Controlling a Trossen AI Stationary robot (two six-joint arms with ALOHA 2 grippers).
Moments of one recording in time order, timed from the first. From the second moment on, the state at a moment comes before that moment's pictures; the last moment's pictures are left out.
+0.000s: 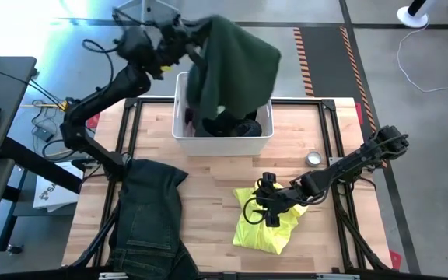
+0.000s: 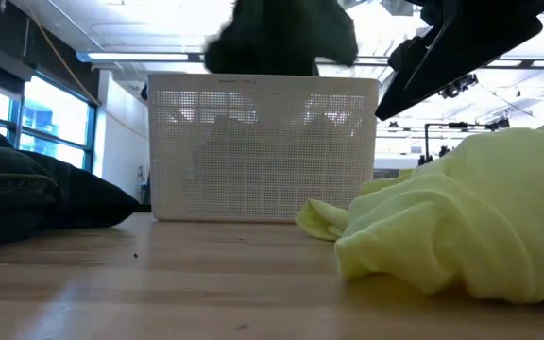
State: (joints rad) left arm 0.50 1.52 1.75 0.23 0.02 -0.15; right arm 0.46 1.52 0.93 -0.30 0.29 0.31
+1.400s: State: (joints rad) left arm 0.49 2.01 1.75 -1.02 -0.44 0.05; right arm 0.47 1.52 0.93 -0.27 0.33 0.31
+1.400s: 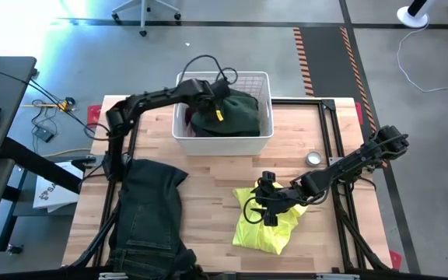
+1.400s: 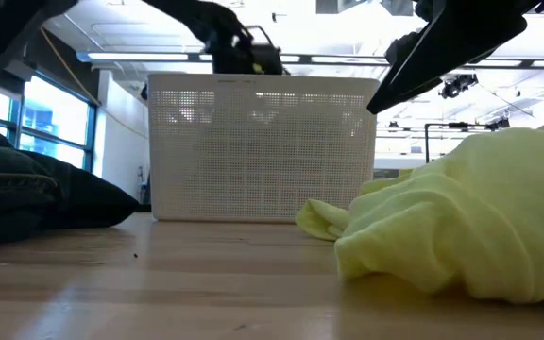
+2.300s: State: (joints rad) left arm 0.44 1.79 1.89 -1.10 -0.46 -0.02; right arm 0.46 1.52 0.93 -0.27 0.33 0.31
